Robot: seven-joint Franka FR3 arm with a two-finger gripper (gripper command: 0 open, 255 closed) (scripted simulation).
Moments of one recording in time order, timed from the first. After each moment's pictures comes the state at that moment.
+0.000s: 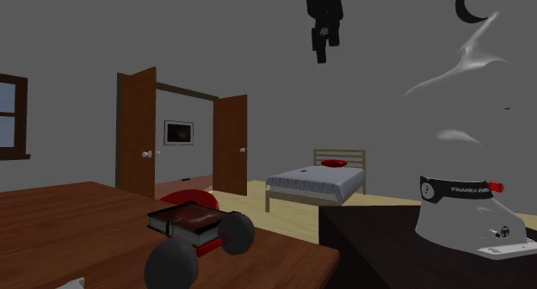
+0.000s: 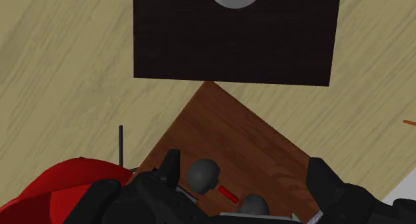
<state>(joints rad) 0.01 -0.76 -0.04 -2.31 -0.01 1.47 -0.03</state>
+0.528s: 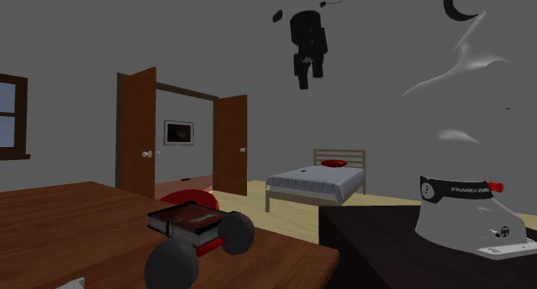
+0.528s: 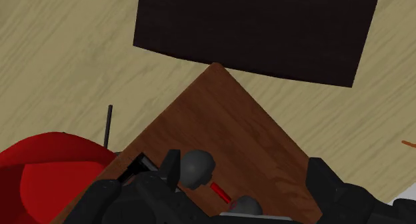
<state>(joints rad) 0.04 -0.67 -0.10 -2.42 -0.04 1.68 -0.18</state>
